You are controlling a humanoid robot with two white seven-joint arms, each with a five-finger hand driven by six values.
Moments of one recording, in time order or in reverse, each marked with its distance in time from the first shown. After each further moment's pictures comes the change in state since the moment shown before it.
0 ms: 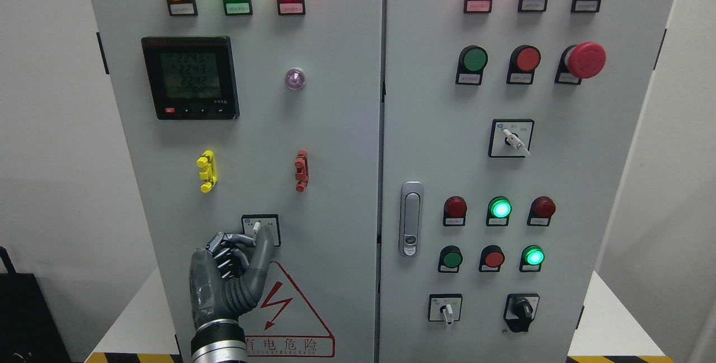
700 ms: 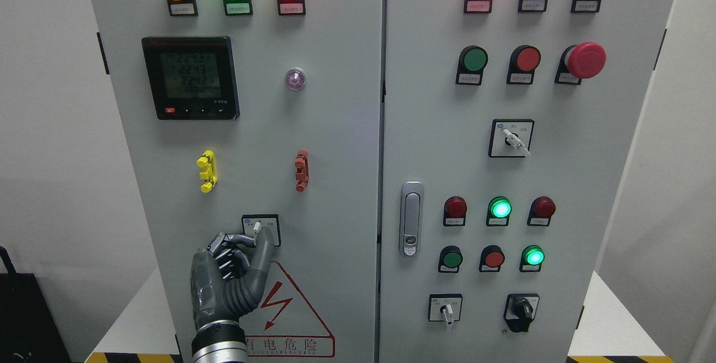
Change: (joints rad) left arm 0.003 0.001 -0.001 0.002 -0.001 -0.002 -0.004; right arm 0.000 0.000 0.000 0.000 0.000 0.000 -0.006
